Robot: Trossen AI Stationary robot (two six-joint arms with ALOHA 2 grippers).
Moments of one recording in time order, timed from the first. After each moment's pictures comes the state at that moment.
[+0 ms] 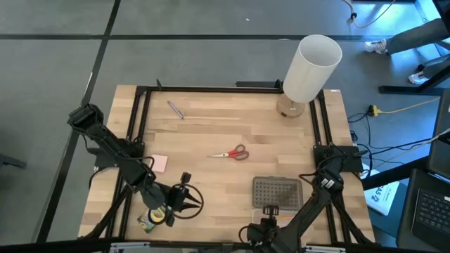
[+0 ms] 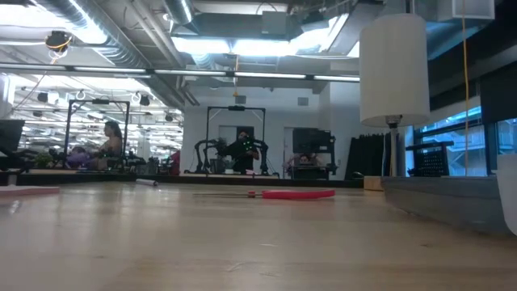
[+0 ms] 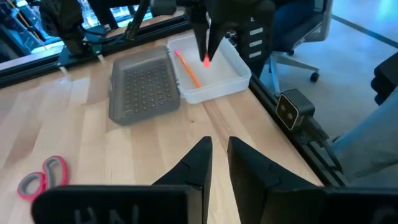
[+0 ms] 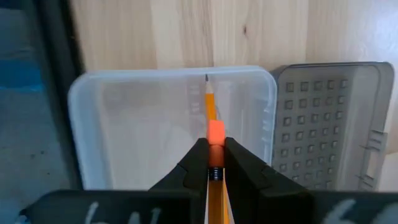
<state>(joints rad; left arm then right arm) -0.76 1.38 0.79 0.12 -0.49 -0.09 0.84 2.39 2.19 -1.51 0.24 0.94</state>
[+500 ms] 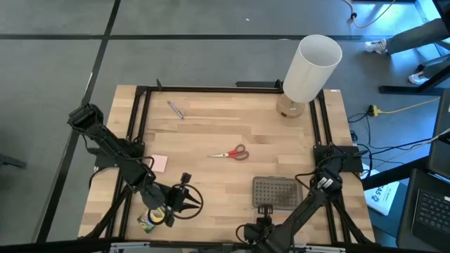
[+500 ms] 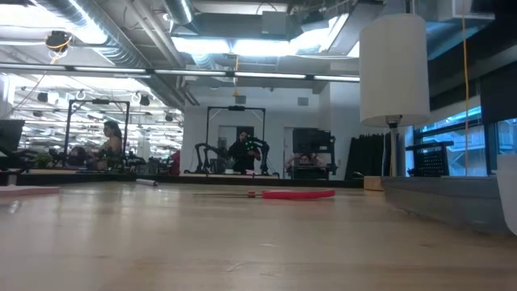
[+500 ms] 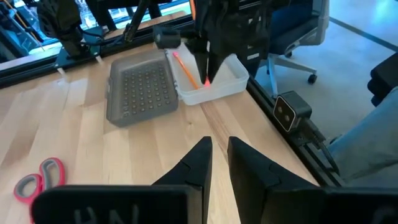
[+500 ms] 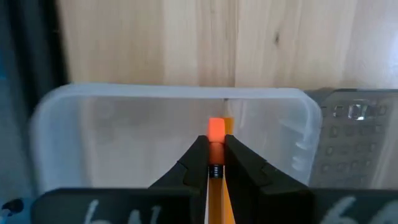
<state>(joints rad) -0.76 1.38 0.79 0.12 -0.48 -0.10 0.82 2.38 2.04 -1.34 0.24 0.83</state>
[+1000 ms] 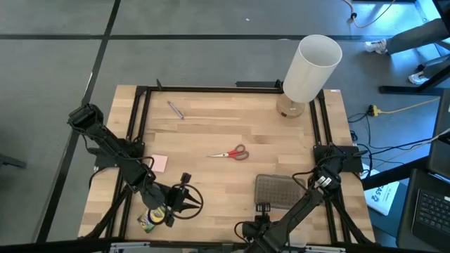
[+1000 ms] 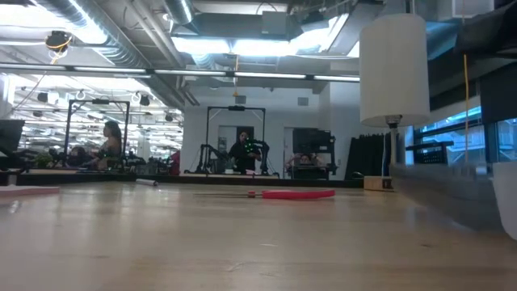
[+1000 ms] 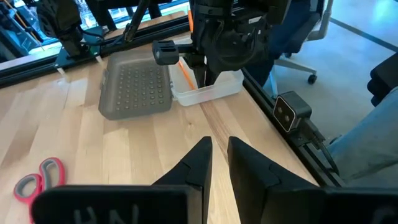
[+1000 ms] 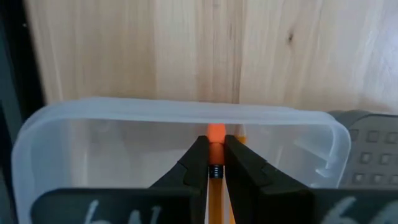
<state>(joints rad) -0.76 1.38 0.79 0.12 -0.48 -0.10 0.79 2.39 1.98 -1.27 0.21 0.80</state>
